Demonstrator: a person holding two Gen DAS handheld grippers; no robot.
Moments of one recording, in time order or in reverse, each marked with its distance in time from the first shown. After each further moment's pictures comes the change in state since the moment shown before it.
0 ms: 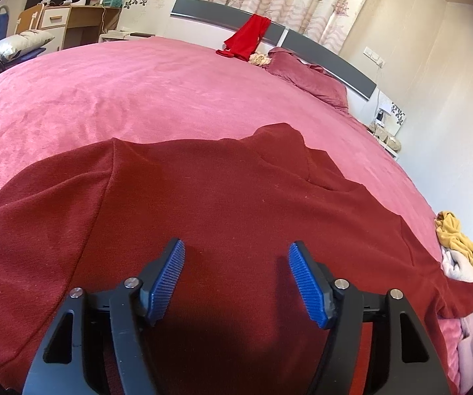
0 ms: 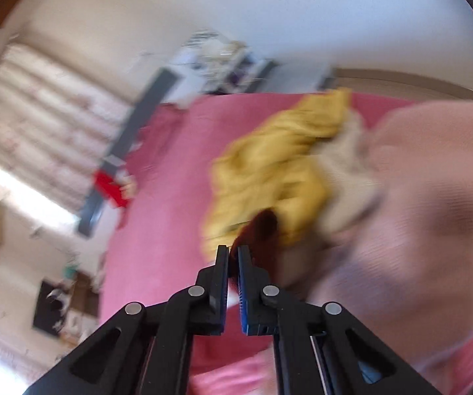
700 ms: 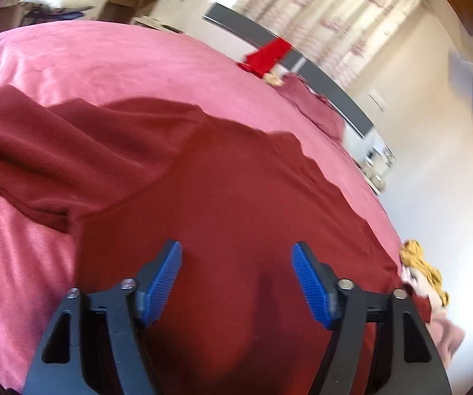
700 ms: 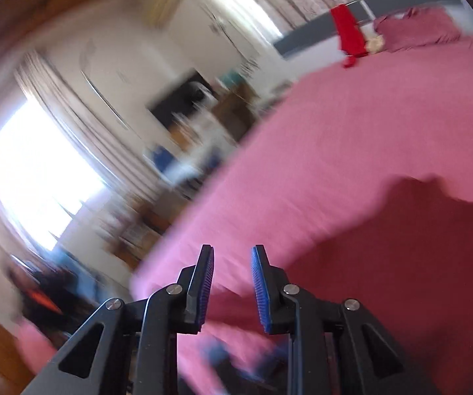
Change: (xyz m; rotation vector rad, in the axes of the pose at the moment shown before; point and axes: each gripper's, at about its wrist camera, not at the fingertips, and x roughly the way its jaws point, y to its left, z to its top) left arm -0.083 0.038 -0.064 -0.200 -0.054 -0.095; right arm 0.189 0.349 -0.382 -0.766 0.530 0.438
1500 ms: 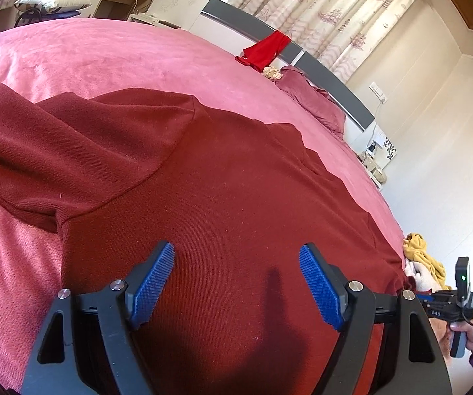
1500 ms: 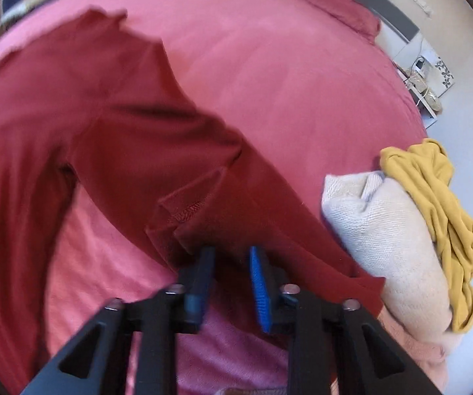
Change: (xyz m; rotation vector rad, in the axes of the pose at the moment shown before) left arm 0.009 0.003 0.000 0.014 0.018 0.014; right arm -0.104 -0.301 -0.076 -0.252 0.509 -0.796
